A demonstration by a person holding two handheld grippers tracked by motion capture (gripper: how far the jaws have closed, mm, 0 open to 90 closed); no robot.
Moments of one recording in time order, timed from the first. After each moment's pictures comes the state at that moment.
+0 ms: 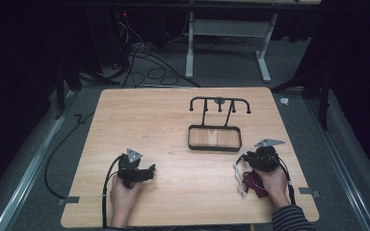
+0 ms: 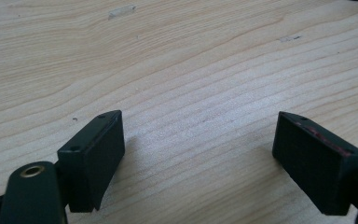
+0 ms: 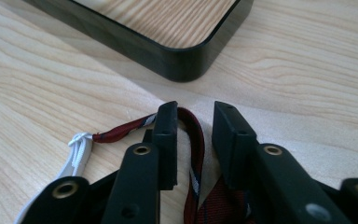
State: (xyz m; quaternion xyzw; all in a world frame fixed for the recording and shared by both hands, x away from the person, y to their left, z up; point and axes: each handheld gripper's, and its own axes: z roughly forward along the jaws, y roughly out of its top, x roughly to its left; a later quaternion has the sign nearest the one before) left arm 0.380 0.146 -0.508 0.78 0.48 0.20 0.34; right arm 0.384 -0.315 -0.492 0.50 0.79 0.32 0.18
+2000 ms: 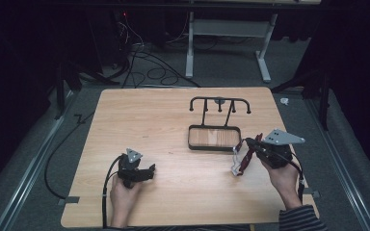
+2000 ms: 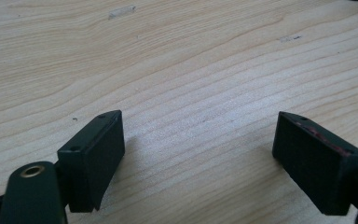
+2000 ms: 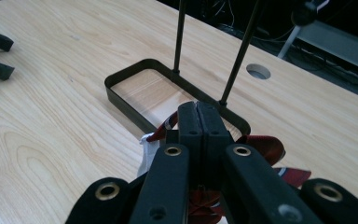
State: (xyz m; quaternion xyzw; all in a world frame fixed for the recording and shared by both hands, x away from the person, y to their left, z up) left arm 0.380 0.146 -0.508 0.78 0.48 0.20 0.34; right arm 0.344 -0.294 -0.385 0.38 0.79 0.40 0.28
